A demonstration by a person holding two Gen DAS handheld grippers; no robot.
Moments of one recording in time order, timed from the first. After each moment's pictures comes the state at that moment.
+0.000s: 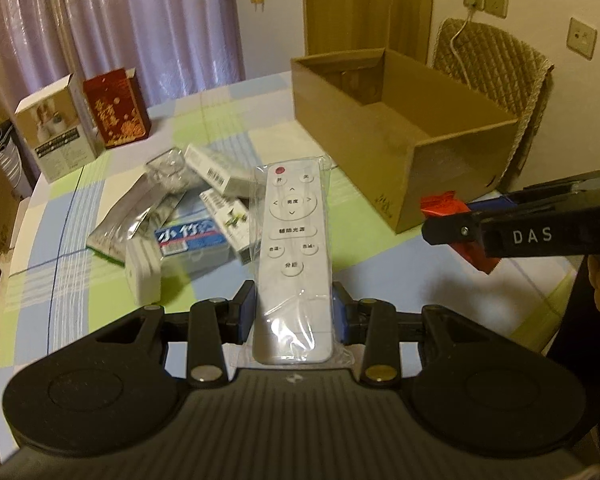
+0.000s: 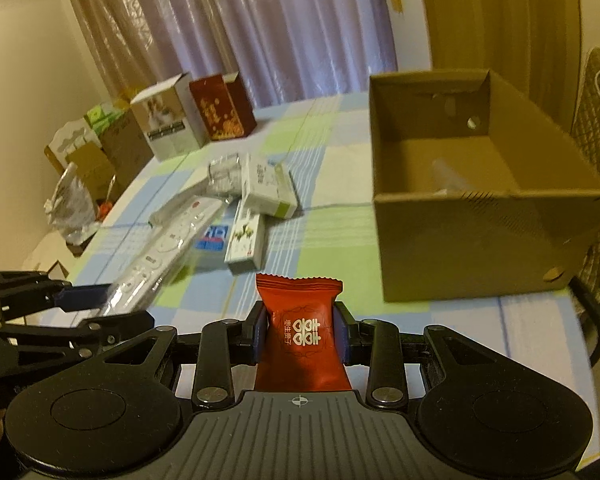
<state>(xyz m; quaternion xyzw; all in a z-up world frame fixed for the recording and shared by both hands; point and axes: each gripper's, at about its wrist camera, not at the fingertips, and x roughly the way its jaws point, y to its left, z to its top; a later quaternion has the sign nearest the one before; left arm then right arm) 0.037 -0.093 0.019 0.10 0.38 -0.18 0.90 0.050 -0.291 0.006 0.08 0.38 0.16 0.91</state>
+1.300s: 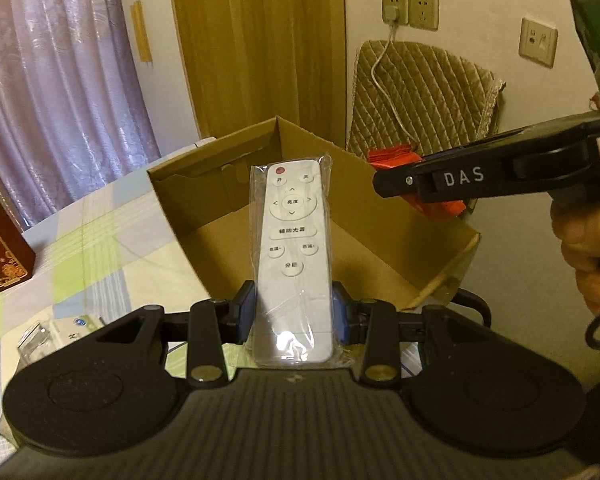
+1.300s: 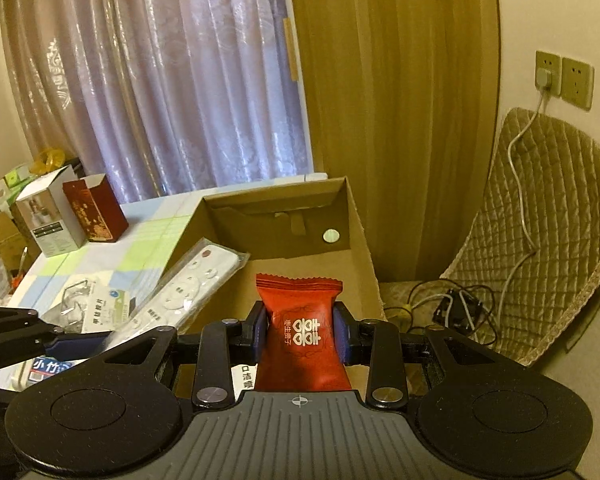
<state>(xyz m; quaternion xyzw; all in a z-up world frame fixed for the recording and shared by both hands) 0.171 -0.276 0.029 0.15 0.33 -0.28 0.89 0.172 -0.448 0.040 0.06 0.32 0.05 0.94</state>
